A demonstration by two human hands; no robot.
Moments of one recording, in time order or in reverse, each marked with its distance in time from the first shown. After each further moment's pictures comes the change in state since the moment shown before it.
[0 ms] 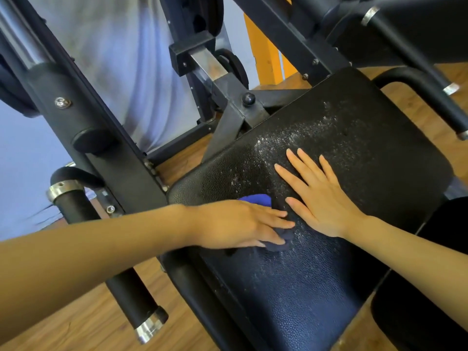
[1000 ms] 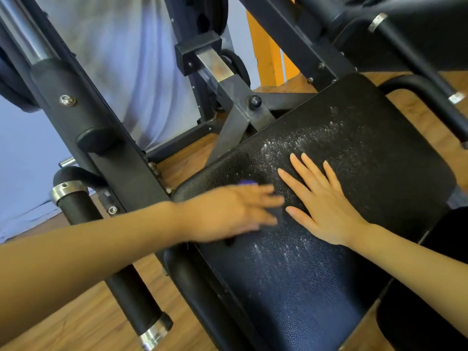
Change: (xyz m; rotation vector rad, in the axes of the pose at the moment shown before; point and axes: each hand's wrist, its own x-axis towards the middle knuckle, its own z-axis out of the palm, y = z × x) left_hand -0.019 -0.011 -0.016 0.143 0.176 -0.129; right_hand 0.003 -0.006 0.000 -0.006 -0.015 0.003
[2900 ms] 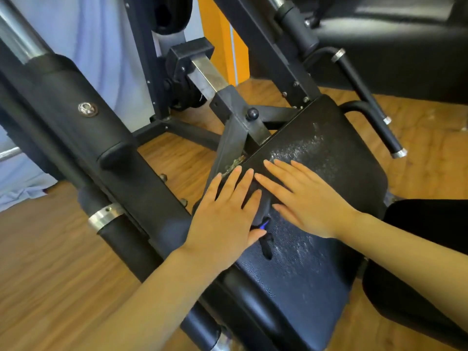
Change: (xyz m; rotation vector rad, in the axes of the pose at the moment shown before) left_hand -0.049 0.018 -0.019 0.292 0.221 -0.459; right_hand 0.046 -0.081 -0.075 -0.394 -0.183 -0.093
